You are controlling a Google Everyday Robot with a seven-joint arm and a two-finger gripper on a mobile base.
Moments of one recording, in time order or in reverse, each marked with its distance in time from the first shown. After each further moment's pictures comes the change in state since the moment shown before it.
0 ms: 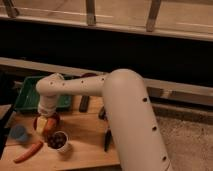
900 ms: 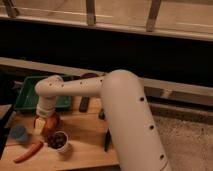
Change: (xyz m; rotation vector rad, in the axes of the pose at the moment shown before) arm -0.007 0.008 0.007 -0.018 -0.012 -0.008
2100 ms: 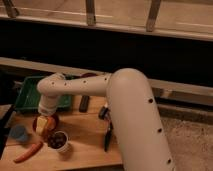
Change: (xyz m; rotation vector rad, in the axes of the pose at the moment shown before) arm 0.006 -0.003 -0.017 0.036 -0.016 0.020
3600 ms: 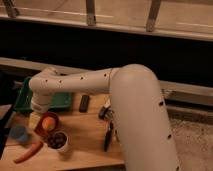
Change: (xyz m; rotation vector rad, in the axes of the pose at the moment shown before) arm -0.033 0.017 -0.029 0.090 -0.051 -0.050
